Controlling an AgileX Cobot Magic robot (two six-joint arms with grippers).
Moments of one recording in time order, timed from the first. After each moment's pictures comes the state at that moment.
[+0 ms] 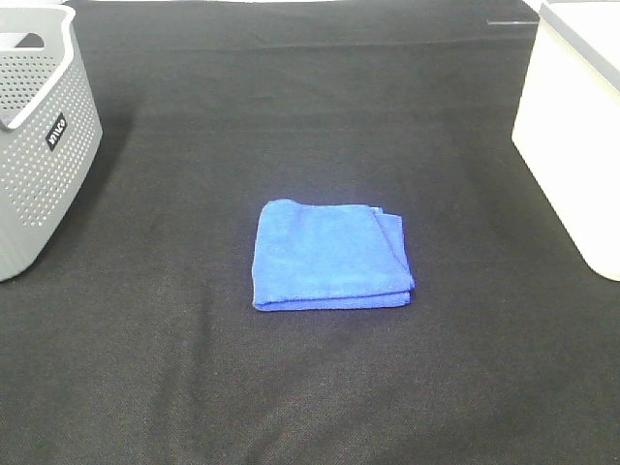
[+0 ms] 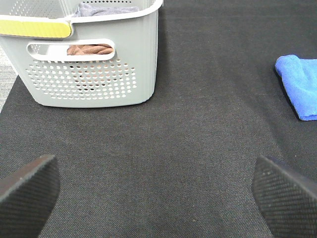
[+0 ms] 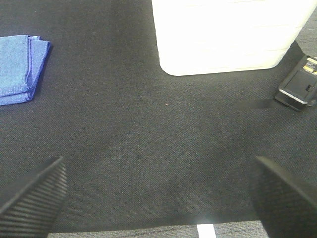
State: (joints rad) left arm 0.01 -0.01 -0.50 -0.05 1.05 0.01; right arm -0.02 0.00 -0.46 -0.07 1.11 0.05
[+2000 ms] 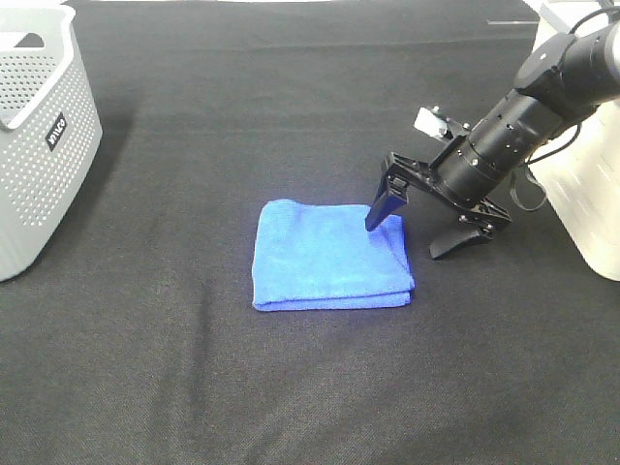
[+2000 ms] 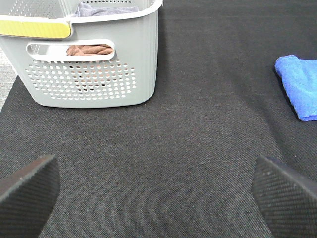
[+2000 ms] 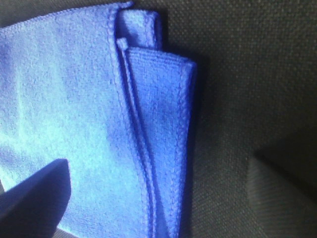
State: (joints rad) left arm 0.01 -0.01 -0.50 -0.05 1.05 0.01; right arm 0.18 2.20 -1.40 0.63 0.83 -0.28
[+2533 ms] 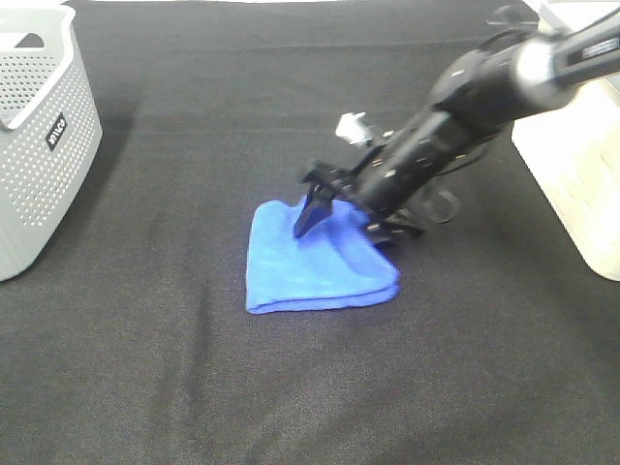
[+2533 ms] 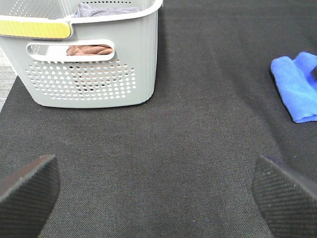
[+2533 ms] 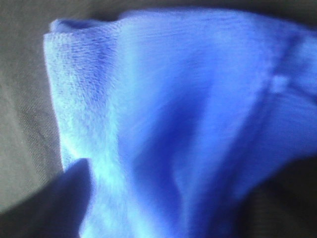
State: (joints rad) left arm 0.01 -0.01 -0.50 -0.05 1.05 0.01; right arm 0.38 2.30 -1.48 0.77 0.75 -0.28
